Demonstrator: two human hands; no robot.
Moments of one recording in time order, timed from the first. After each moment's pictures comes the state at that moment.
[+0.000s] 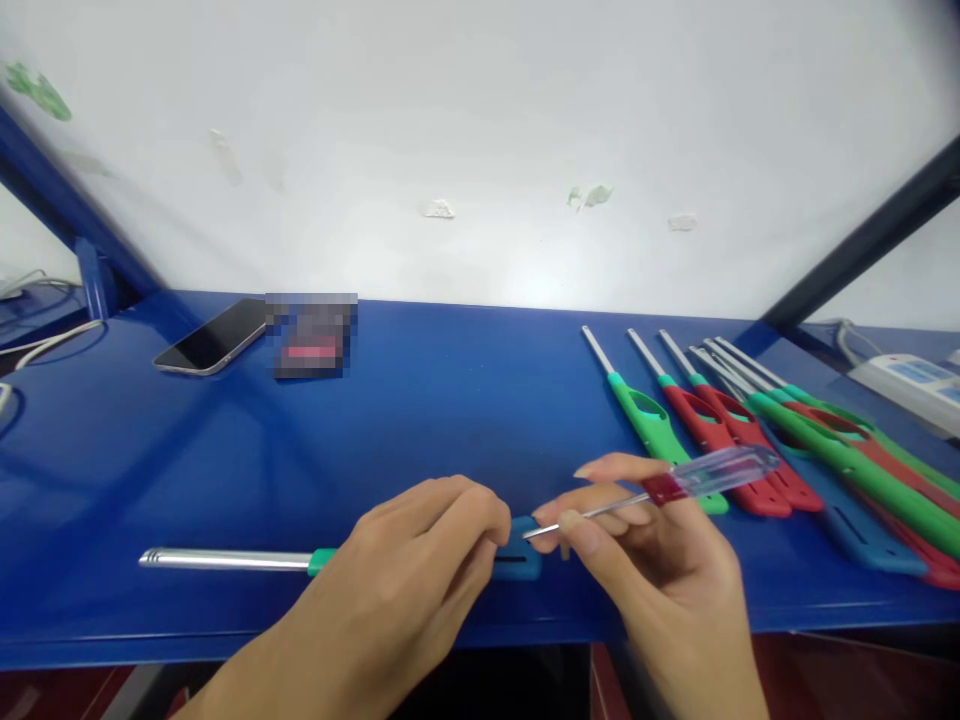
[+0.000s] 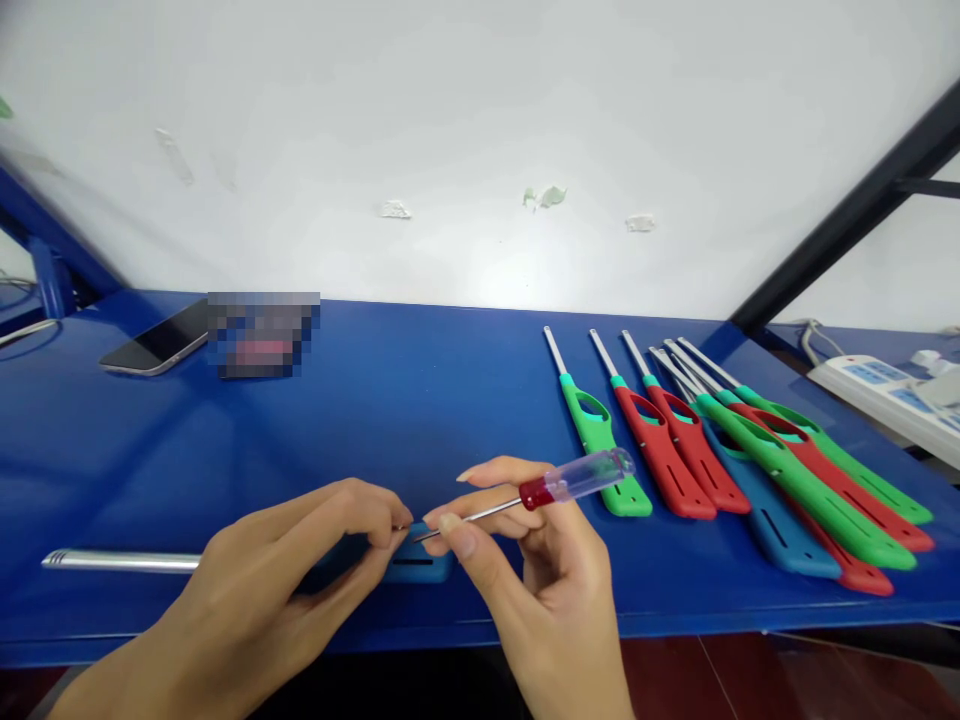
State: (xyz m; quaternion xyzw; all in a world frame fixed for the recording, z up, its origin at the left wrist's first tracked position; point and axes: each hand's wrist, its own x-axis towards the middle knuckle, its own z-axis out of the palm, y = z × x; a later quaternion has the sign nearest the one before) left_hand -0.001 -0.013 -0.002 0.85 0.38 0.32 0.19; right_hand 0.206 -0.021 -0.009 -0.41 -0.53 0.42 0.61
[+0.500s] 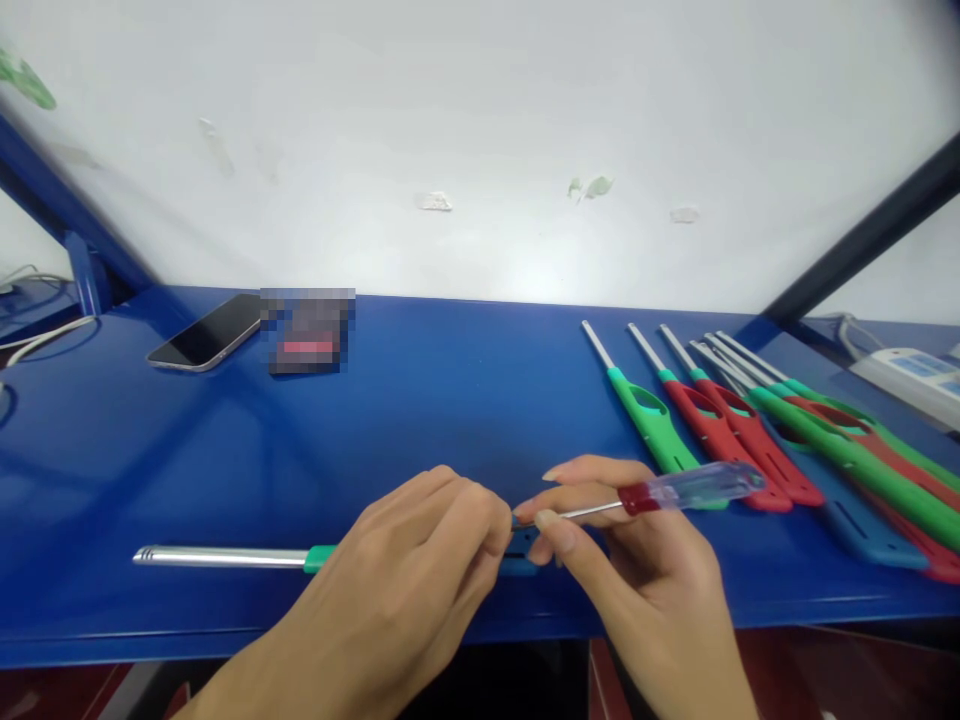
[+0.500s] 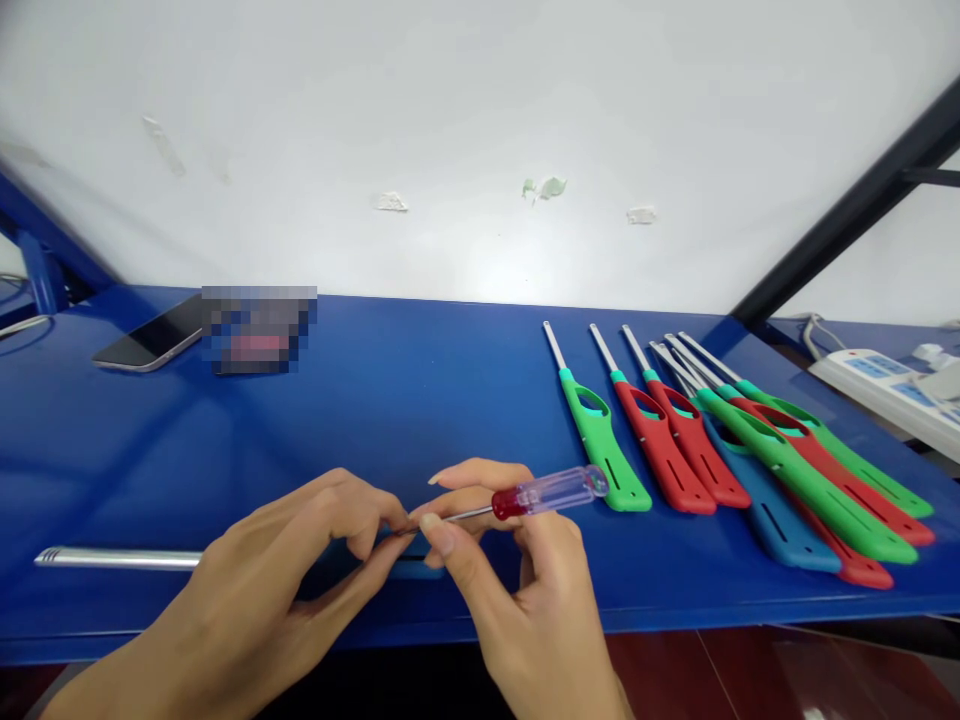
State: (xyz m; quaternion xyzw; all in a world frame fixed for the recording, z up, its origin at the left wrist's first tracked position) left_hand 0.004 -0.013 -0.003 0.85 0.36 0.34 0.15; right_hand 0.209 -0.019 -0.011 -0.46 -0.62 0.30 0.56
